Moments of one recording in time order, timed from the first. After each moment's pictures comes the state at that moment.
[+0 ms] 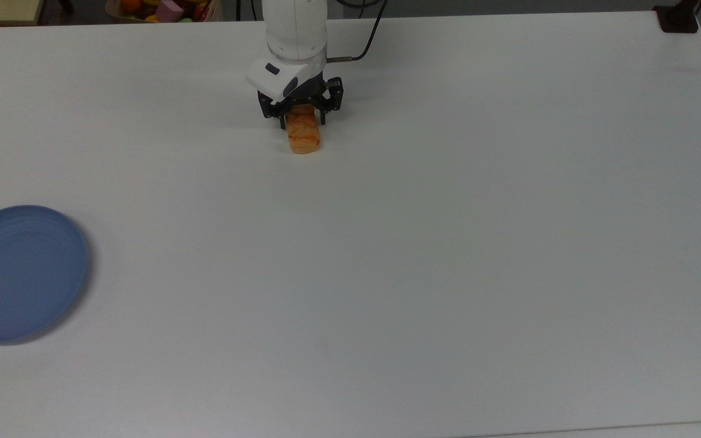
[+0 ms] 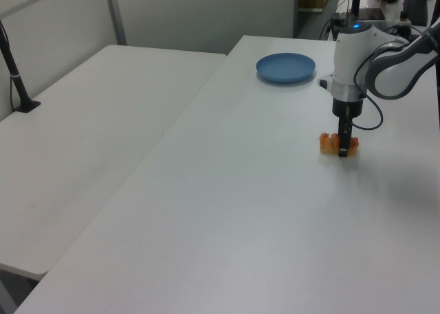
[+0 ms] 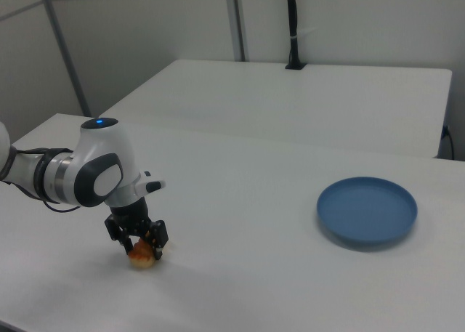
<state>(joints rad) 0.06 0.07 0.05 -2.34 -0.06 2.39 -0.07</state>
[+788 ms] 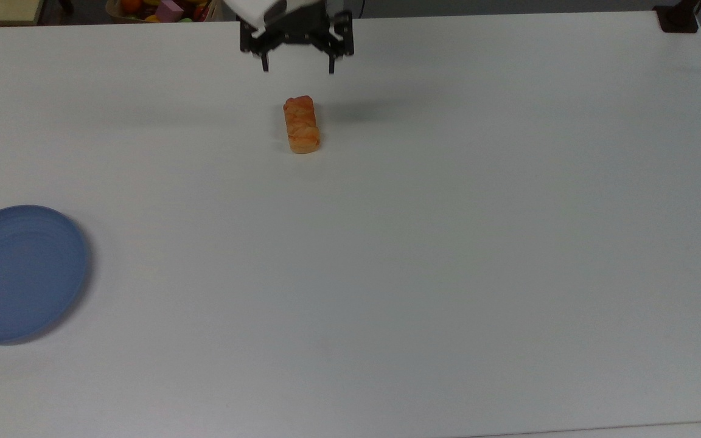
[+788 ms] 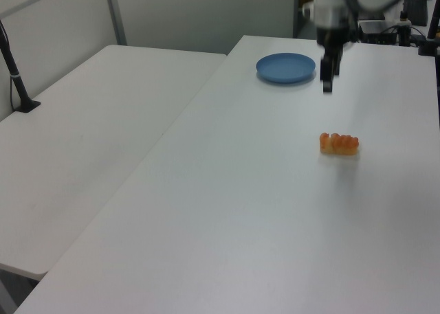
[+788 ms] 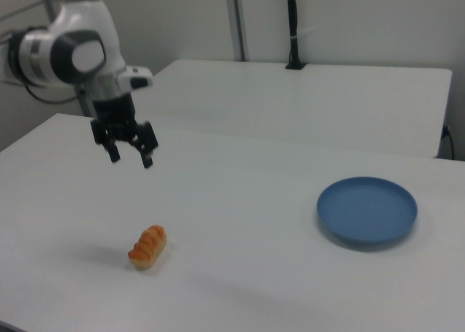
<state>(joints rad) 0.06 0.03 0.08 -1.81 -0.05 1.79 0.07</state>
